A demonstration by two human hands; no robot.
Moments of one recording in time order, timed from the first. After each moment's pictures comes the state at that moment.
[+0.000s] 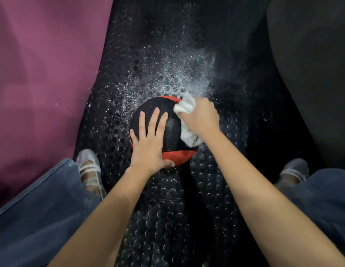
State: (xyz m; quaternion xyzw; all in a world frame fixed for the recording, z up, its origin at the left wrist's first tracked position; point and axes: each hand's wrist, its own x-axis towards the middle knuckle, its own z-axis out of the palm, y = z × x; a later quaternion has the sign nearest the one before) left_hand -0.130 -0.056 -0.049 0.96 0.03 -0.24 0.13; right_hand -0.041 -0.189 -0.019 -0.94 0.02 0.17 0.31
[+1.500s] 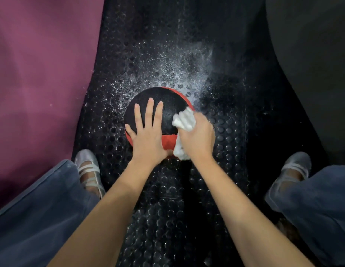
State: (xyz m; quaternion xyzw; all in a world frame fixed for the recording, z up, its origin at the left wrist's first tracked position) left_hand -0.116 -0.068 -0.053 0.97 0.07 -0.18 0.12; right_hand -0.093 -0.189 -0.033 -0.90 0.11 0.09 0.41
